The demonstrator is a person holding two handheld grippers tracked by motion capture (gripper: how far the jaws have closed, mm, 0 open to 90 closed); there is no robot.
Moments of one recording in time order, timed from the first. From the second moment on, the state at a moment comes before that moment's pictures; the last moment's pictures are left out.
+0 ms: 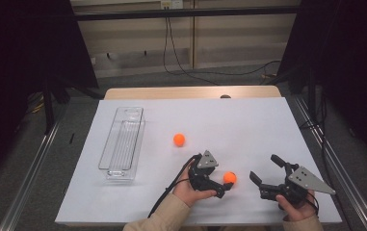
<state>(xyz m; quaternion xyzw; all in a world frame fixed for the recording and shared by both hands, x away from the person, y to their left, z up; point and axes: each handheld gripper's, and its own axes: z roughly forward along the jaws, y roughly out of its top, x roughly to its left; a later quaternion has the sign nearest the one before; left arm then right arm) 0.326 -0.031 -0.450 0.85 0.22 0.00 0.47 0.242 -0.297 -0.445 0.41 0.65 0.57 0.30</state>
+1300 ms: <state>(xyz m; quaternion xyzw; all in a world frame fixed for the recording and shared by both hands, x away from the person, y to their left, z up) 0.327 -0.044 -0.454 0.87 0.21 -0.01 0.45 0.243 -0.297 -0.445 0.41 0.65 0.56 0.30</state>
